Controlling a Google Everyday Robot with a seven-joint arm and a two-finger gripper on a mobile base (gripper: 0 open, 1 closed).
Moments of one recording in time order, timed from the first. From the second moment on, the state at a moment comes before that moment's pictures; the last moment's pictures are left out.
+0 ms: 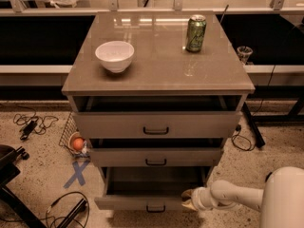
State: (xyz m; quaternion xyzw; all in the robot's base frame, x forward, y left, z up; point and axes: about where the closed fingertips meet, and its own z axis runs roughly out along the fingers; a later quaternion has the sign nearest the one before) arm 0.492 -0.171 0.200 -0.60 0.74 0.14 0.26
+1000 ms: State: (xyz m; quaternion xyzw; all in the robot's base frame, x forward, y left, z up) arm 0.452 -0.168 0.194 -0.58 0.76 0.16 0.23
